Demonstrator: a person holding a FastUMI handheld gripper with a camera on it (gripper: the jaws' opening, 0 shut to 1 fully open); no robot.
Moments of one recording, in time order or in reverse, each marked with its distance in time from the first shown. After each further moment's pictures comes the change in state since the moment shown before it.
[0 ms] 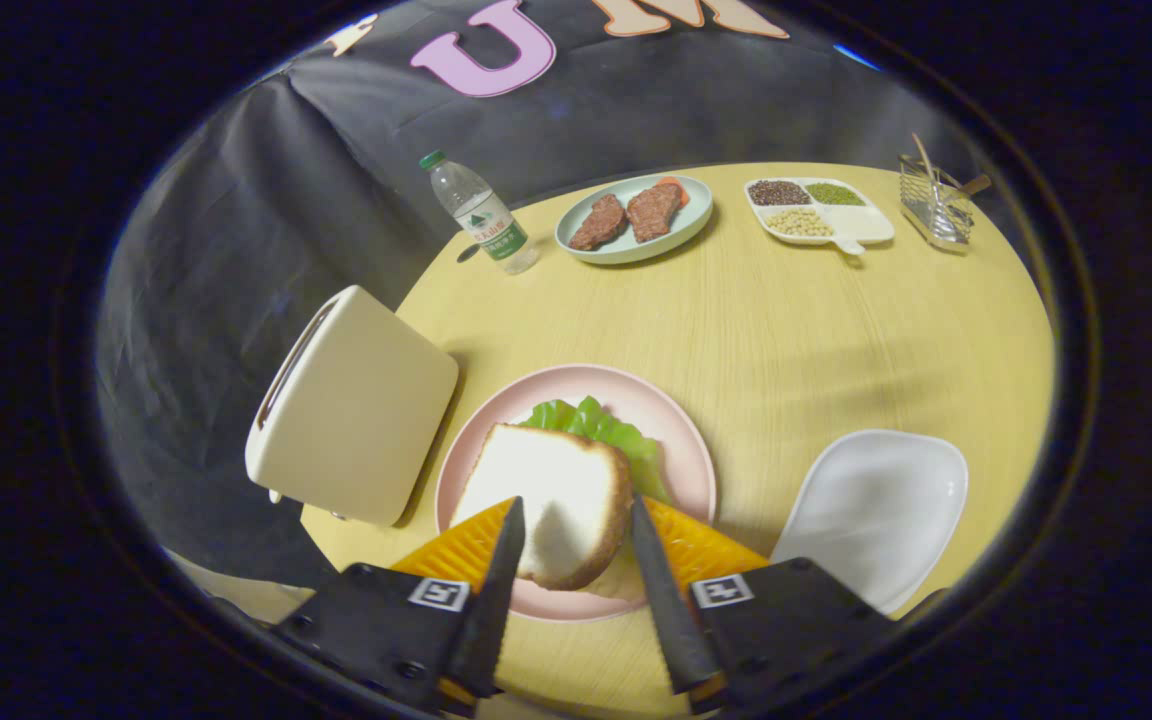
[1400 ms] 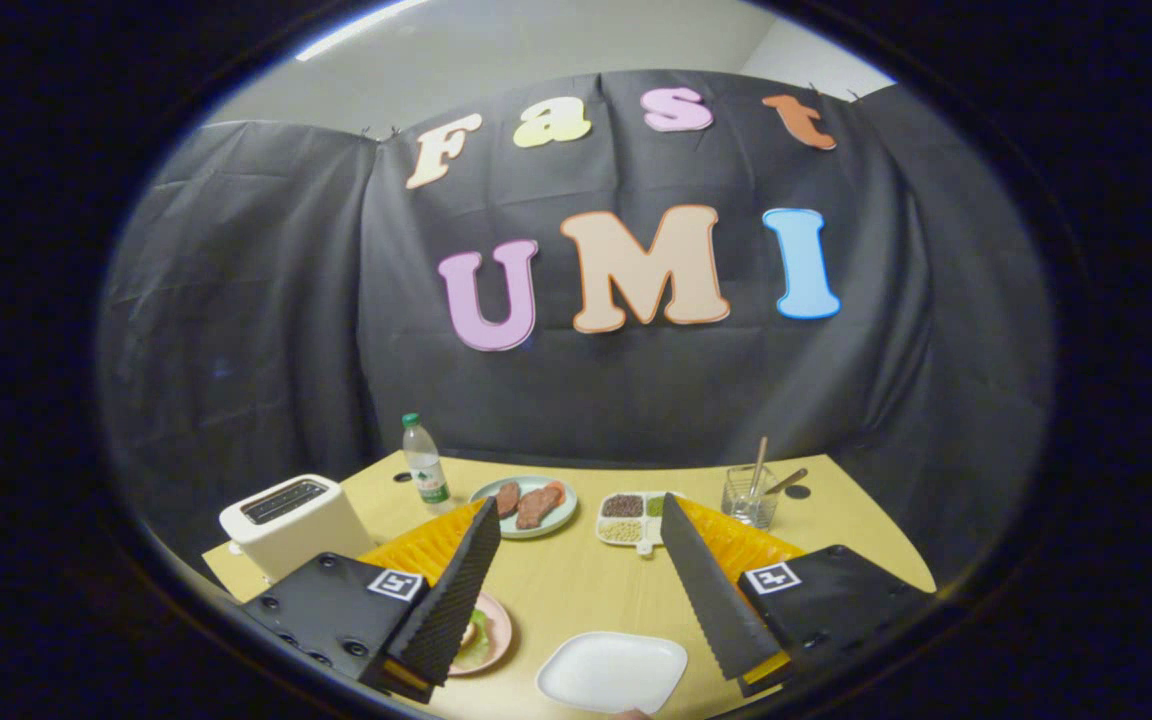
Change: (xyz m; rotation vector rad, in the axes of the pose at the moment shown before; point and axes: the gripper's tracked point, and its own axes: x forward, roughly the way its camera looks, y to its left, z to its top) arm -0.241 -0.062 0.156 -0.227 -0.864 -0.273
